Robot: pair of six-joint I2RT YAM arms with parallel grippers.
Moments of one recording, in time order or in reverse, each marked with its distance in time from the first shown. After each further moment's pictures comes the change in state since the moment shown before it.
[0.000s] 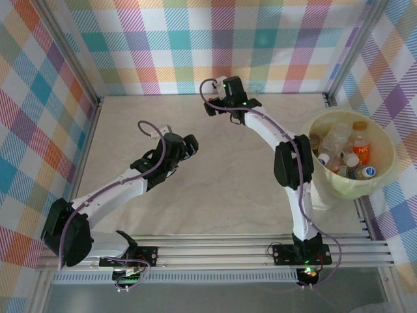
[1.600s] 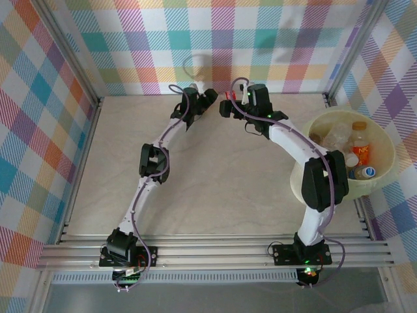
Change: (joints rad) left arm 0.291 1.684 1.855 0.137 0.631 -0.141; right arm -0.049 -0.466 -0.562 0.167 -0.139 0.423
